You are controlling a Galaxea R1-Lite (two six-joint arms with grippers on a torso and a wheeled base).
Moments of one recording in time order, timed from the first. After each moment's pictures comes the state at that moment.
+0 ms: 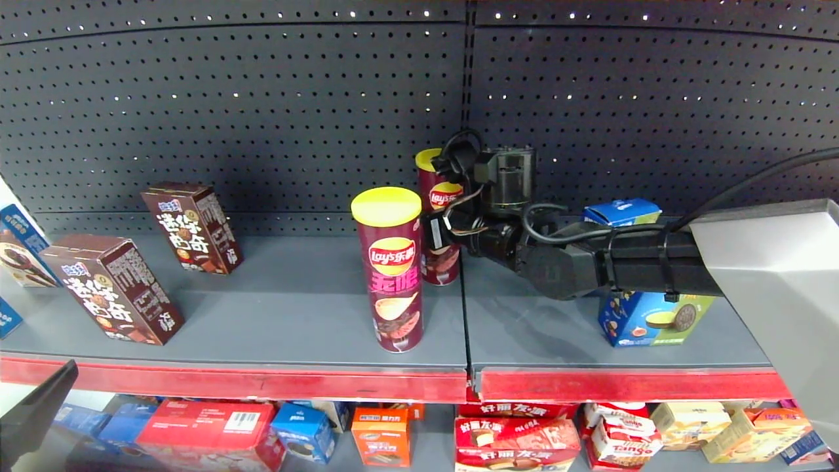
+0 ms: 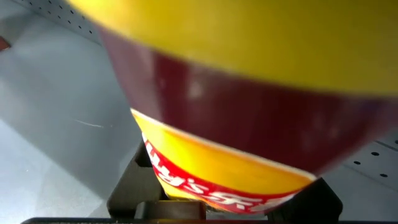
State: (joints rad) left arm -0.04 0.73 -0.31 -0.31 0.28 0.12; right arm 0.69 2.24 -1.80 -0.34 -0.17 -0.08
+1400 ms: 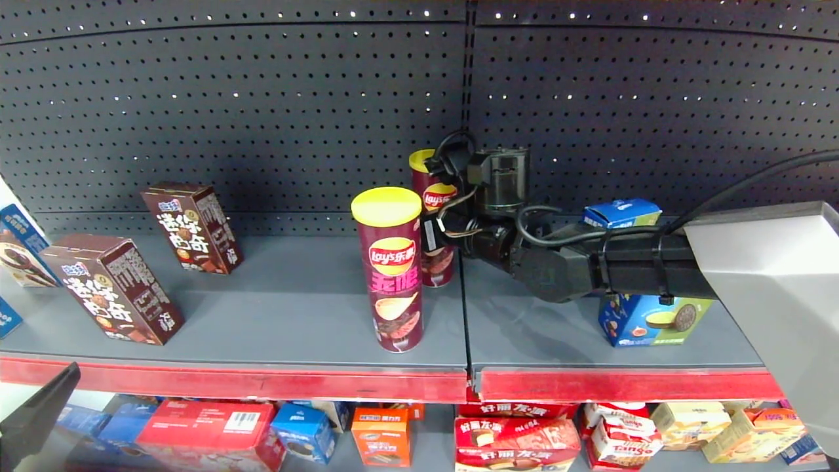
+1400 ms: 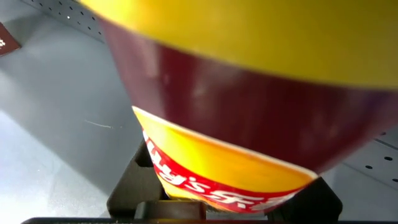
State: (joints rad) left arm -0.04 0.73 -0.31 -0.31 0.28 0.12; right arm 0.71 2.25 -1.81 -0.34 -0.17 -0.08
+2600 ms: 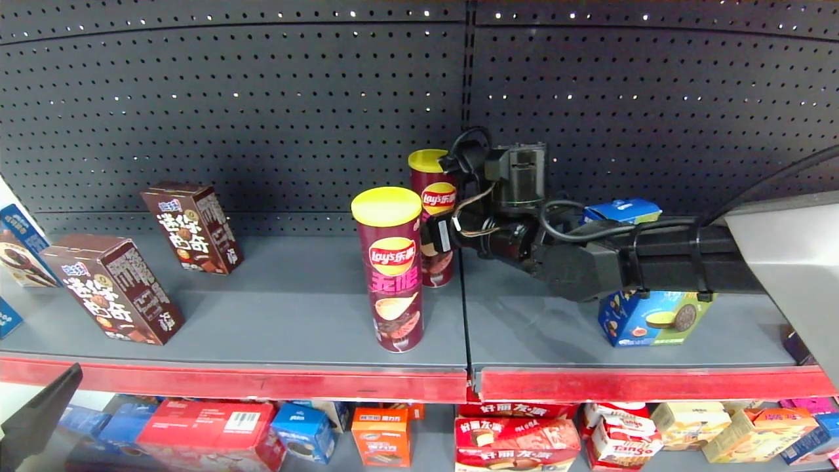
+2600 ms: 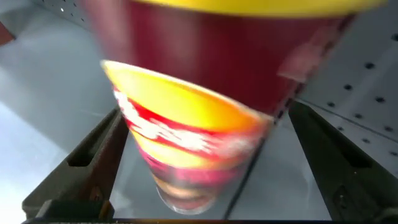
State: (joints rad) left arm -0.04 0.73 -0.30 -0.31 0.28 0.12; right arm 0.69 2.16 -1.70 -0.34 -0.18 -0.08
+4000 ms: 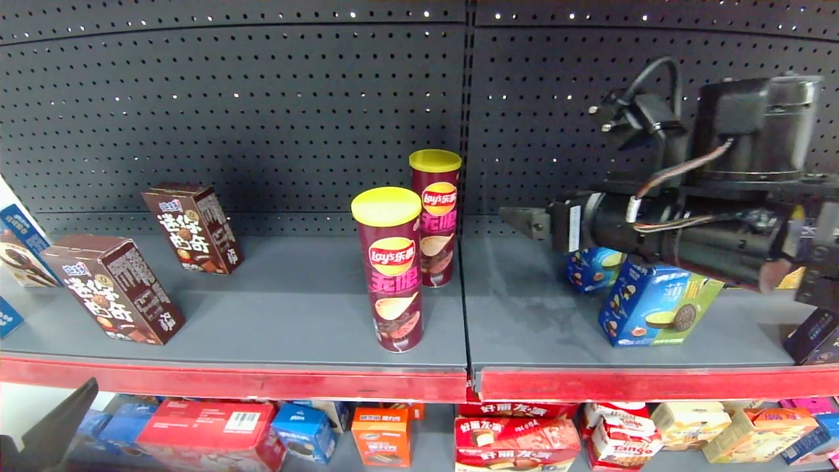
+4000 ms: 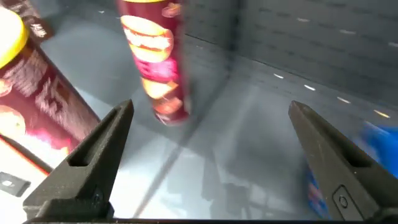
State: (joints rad) left arm -0.05 0.75 -0.27 -0.31 0.26 0.11; right arm 0.65 1.60 -1.16 -0.31 -0.18 -0.01
